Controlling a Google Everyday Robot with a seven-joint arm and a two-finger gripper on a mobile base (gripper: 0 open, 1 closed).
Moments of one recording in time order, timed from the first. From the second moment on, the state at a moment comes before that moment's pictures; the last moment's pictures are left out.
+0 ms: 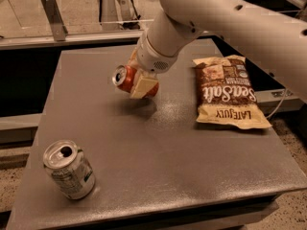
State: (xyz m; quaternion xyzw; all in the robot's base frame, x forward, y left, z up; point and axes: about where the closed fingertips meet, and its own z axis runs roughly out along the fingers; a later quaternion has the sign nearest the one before) arm 0.572 0.033 0.884 -0.75 0.60 0.06 0.27
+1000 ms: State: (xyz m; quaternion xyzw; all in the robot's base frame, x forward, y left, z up) arm 0.563 0.035 0.891 -0.75 0.59 0.07 0.30
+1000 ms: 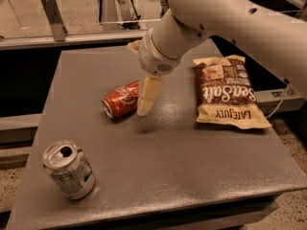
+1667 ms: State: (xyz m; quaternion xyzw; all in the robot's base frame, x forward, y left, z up) arm 0.585 -0.030 0.905 -0.69 0.61 0.08 0.38
